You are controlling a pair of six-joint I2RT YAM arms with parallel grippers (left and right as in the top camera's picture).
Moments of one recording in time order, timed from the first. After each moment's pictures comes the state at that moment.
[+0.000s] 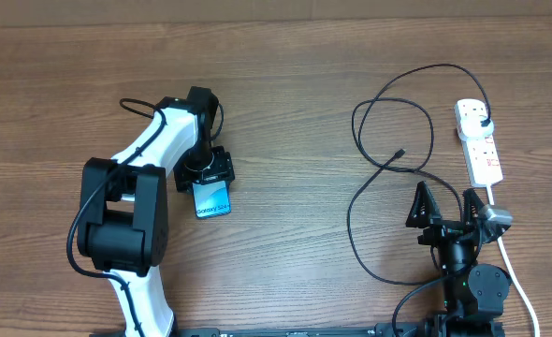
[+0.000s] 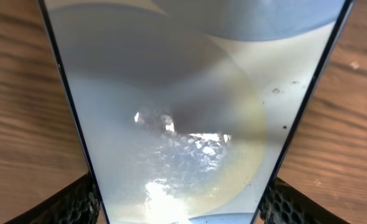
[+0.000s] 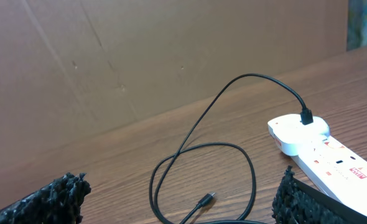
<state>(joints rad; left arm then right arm) -0.19 2.05 1.39 -1.05 0.07 -0.43 -0.08 0.01 0.02 -0.03 -0.06 0.33</state>
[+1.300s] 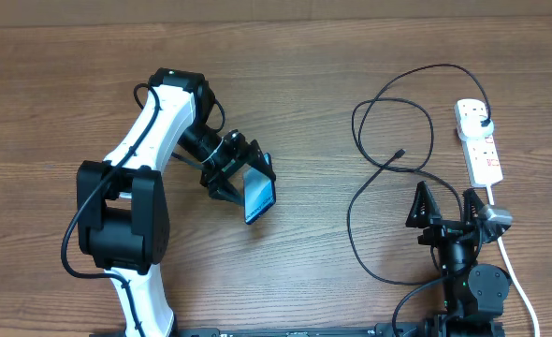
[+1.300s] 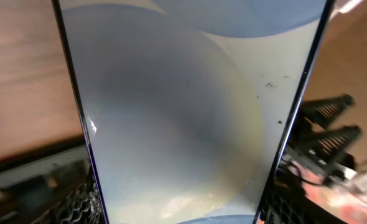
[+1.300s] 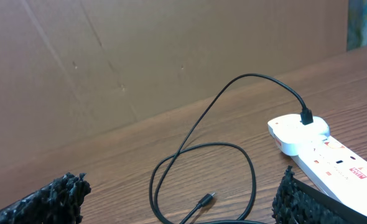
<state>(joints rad) -0.19 2.06 1.62 -1.61 0.86 -0.31 -0.08 0.01 0.02 -0.03 -0.06 0.33</state>
